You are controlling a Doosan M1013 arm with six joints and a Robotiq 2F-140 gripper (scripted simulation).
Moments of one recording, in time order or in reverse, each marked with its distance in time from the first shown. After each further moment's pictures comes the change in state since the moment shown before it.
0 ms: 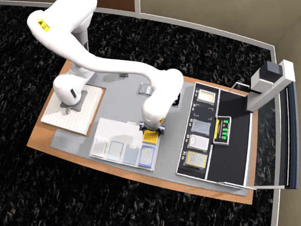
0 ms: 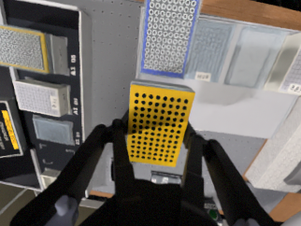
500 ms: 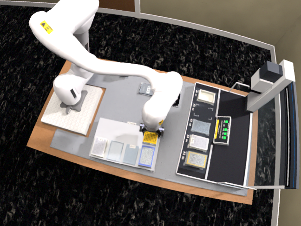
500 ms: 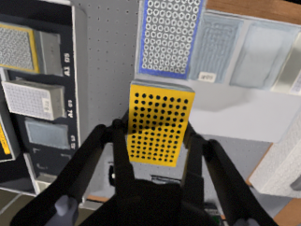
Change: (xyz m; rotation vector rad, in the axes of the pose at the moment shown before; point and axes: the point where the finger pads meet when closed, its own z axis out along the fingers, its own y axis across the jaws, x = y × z) arm 0.000 0.000 0.024 0.000 0.000 0.000
